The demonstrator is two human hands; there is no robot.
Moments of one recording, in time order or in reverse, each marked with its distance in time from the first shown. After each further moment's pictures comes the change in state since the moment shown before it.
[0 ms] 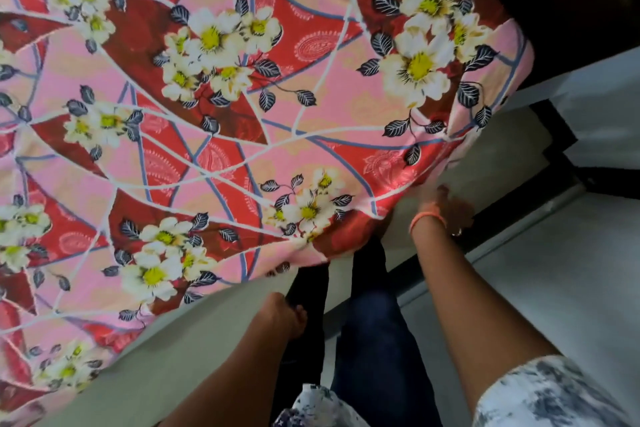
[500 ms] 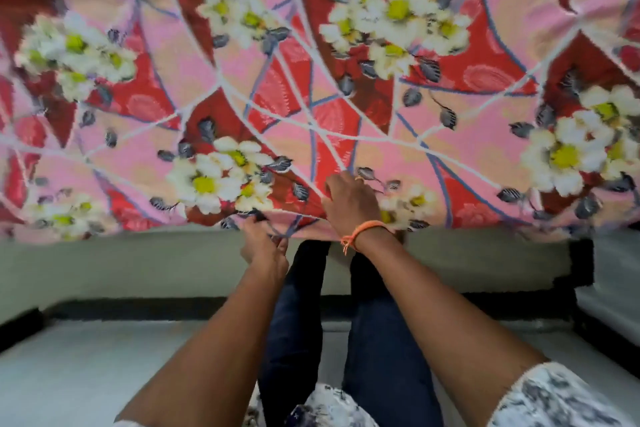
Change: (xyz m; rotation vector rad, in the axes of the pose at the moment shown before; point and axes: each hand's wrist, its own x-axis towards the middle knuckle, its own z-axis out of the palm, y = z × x) left_hand 0.021 0.084 -0.048 -0.640 -0.071 0.137; right_hand -0.210 0.055 0.110 -1.367 -0.881 -1.597
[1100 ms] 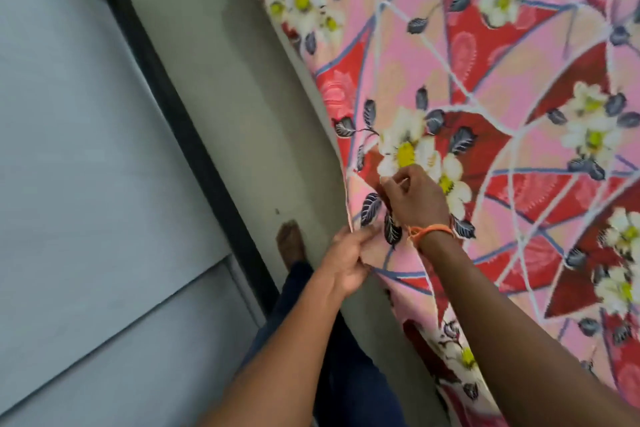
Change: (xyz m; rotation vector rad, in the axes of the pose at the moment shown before) left_hand 0.051 -0.044 -0.060 -0.994 -0.593 -0.277; right_hand 0.057 -0.164 0.088 -0.288 -0.296 -0.428
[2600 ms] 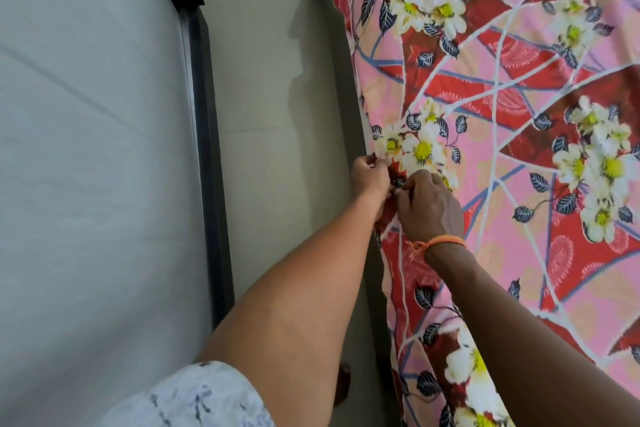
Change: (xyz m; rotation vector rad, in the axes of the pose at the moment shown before) left_hand 0.135 0.338 0.072 0.352 0.337 0.543; right_hand 0.175 -0.221 0.064 -0.501 0.104 -0.445
